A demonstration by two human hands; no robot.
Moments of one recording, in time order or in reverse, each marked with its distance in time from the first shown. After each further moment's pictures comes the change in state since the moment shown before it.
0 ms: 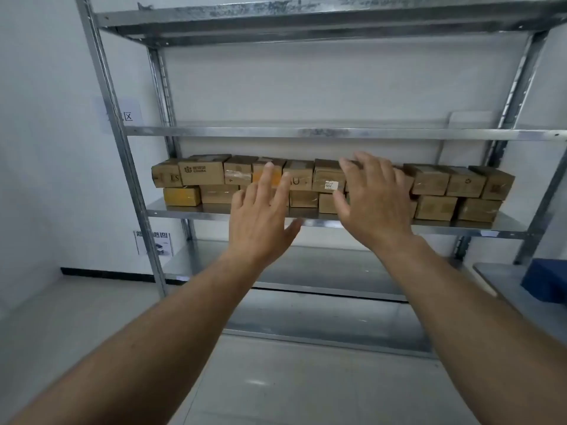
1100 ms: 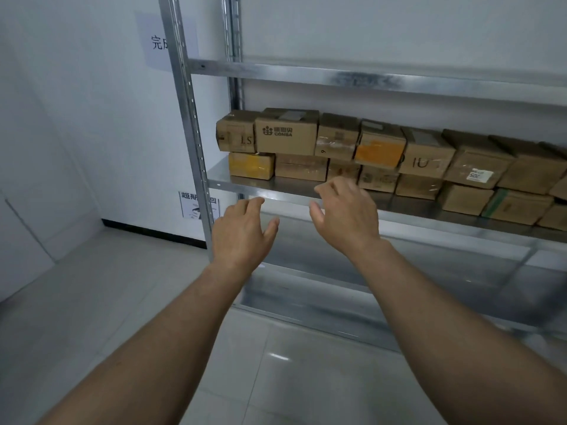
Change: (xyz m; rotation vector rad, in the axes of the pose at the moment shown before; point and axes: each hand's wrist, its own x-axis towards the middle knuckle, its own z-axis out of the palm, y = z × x) left_hand 0.058 -0.394 0.203 -0.196 -0.150 -0.375; right_hand 0.126 -0.305 0.340 0.176 -0.470 -0.040
